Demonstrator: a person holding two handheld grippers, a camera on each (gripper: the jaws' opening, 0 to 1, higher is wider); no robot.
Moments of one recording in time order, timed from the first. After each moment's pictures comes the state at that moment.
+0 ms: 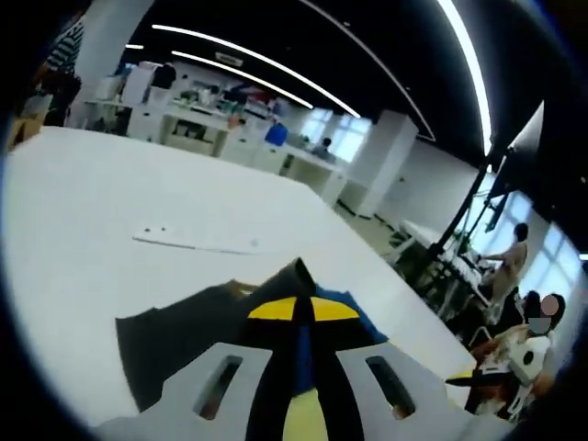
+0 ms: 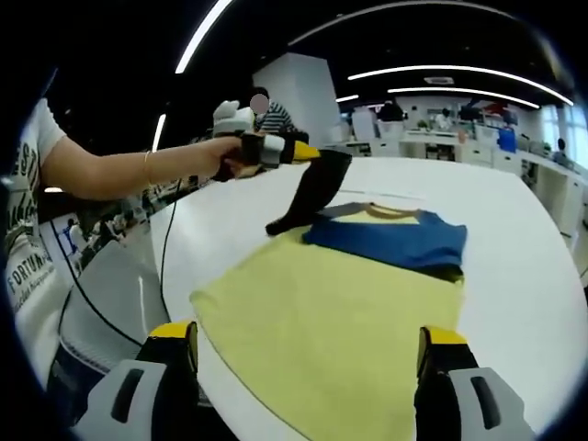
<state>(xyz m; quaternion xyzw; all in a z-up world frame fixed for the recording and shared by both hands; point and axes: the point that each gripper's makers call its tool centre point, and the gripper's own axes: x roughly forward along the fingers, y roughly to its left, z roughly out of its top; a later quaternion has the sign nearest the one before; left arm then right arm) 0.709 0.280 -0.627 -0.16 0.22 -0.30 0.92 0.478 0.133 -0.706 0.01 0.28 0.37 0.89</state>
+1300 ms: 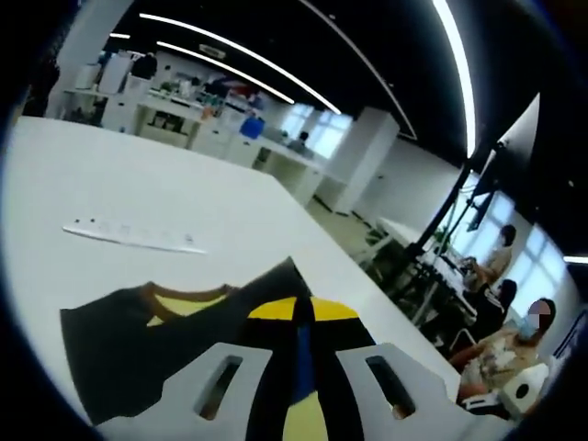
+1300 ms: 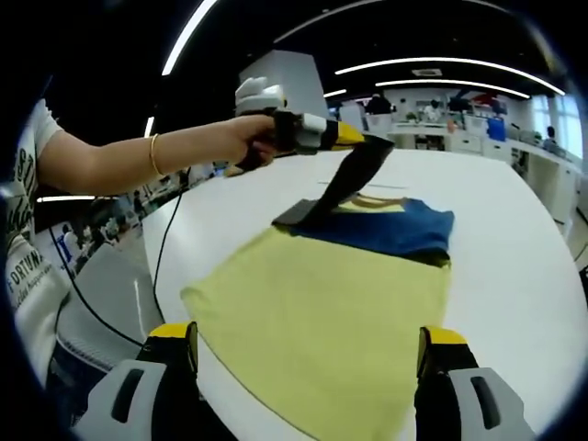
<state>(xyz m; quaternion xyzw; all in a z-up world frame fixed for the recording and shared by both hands) 0.722 0.166 -0.633 -0.19 0.23 -0.34 0.89 0.479 0.115 -0.715 0.02 0.30 0.35 0.89</state>
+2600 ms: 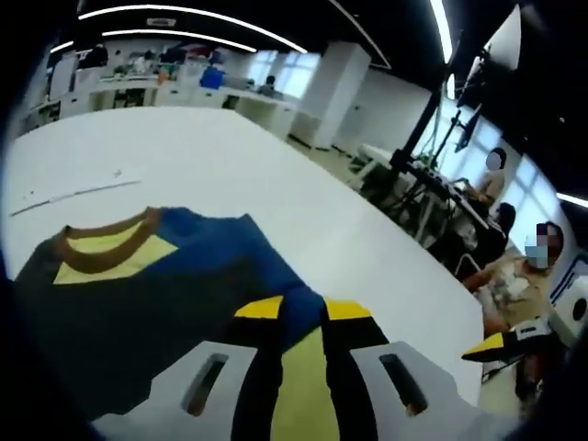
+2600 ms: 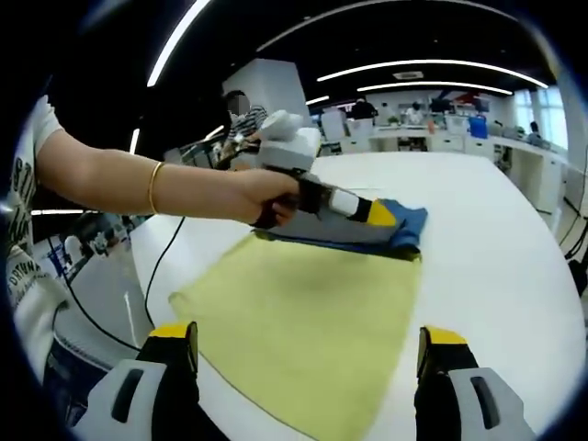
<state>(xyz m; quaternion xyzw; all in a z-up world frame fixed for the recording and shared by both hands) 0.676 0.076 -0.733 -0.06 0.31 -0.43 0.85 0.485 0.089 -0.717 0.04 0.29 0.32 0.90</state>
